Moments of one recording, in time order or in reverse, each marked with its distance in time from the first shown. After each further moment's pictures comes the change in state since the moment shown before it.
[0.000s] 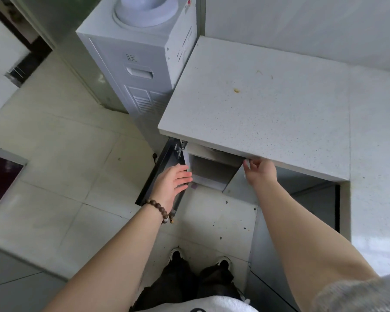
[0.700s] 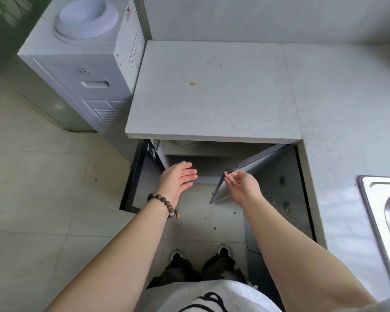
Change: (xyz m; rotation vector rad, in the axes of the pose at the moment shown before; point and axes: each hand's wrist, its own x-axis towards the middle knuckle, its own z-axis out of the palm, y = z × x) left_hand -0.024 -0.013 0.050 0.125 -0.202 -0.068; right_hand -0.052 0.032 -0.096 -0.033 -0.020 -0.020
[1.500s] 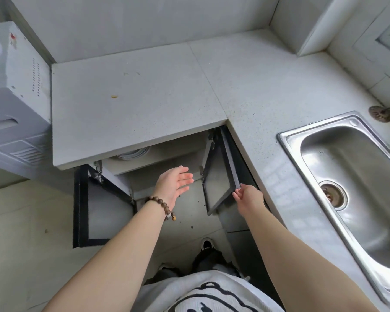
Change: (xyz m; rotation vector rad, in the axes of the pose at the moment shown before) left_hand -0.017 -0.030 0.095 0.210 -0.301 -0.097; right_hand -0.054 -0.027 -0.141 0.019 0.414 -0.174
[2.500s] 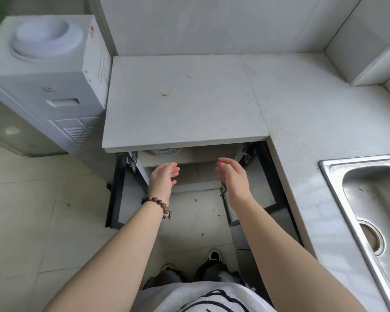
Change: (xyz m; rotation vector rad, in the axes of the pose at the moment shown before) left_hand 0.001 0.014 -0.093 -0.134 0.379 0.239; right_hand -0.072 0.013 0.120 -0.484 -0.474 -0.507
